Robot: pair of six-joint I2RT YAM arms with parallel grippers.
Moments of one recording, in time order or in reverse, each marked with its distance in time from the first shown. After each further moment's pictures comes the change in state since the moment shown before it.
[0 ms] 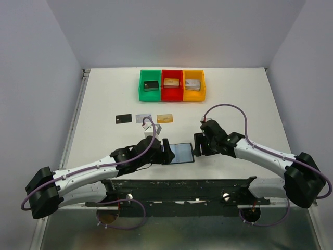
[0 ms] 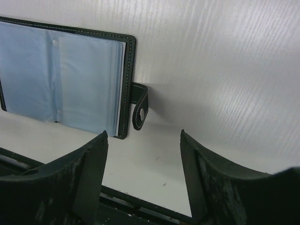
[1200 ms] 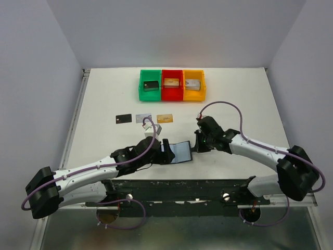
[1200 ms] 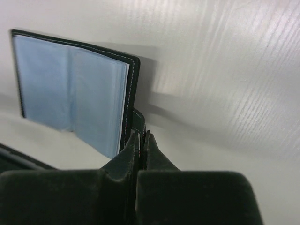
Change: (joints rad) left arm 0.000 0.000 -0.023 0.042 0.002 0.007; right arm -0.008 0.159 0.056 0.085 -0.055 -0.008
